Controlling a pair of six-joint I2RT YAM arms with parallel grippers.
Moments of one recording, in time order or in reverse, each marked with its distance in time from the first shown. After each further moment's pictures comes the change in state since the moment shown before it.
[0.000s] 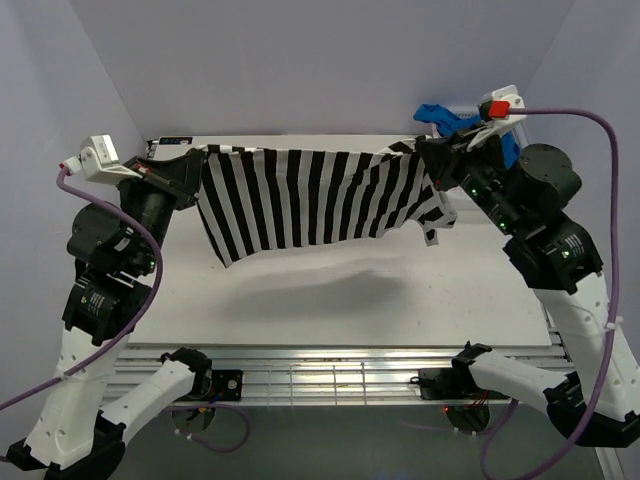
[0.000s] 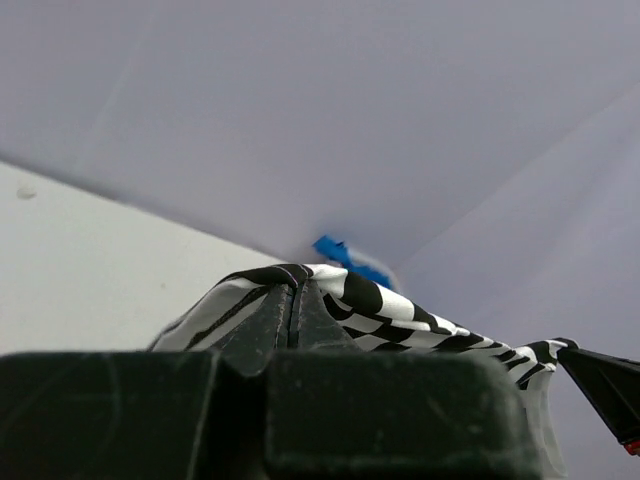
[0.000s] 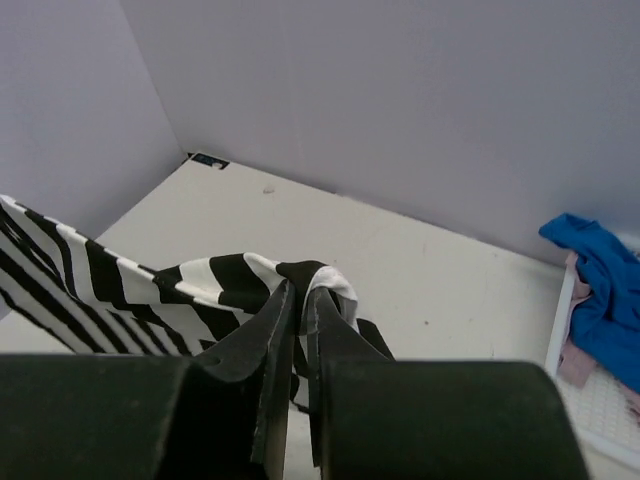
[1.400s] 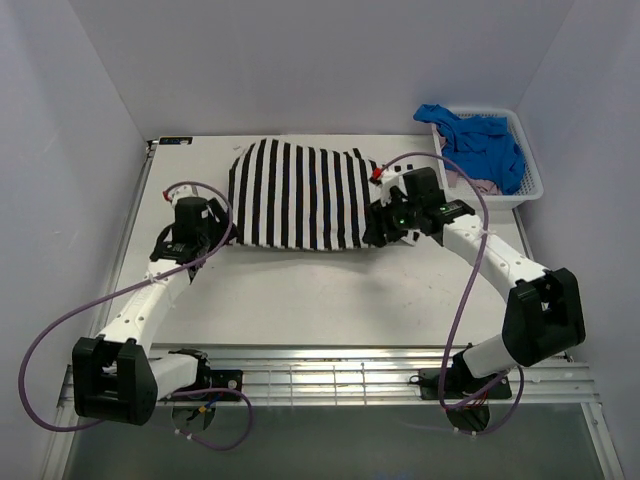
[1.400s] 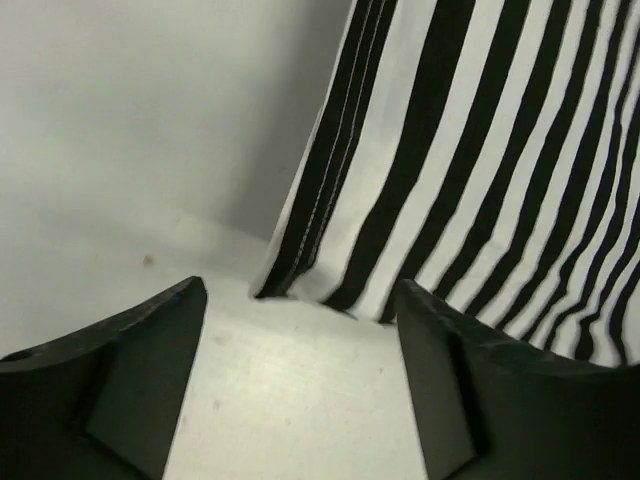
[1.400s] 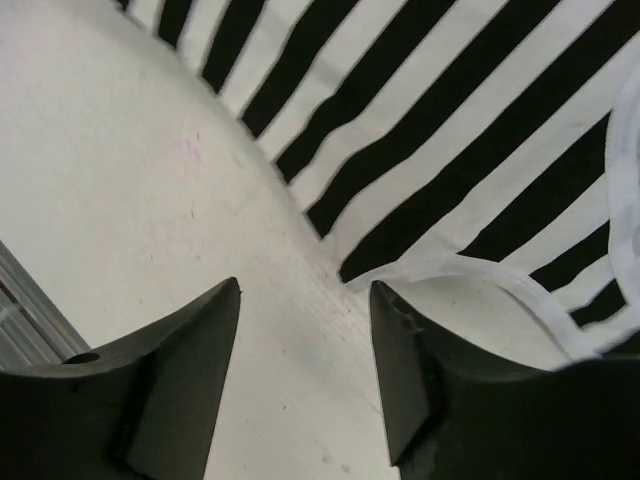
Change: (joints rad) left arm 0.296 0.349 -0.499 0.130 0.135 0.080; right arm -0.185 0.389 -0.447 0.092 -0.502 -0.200
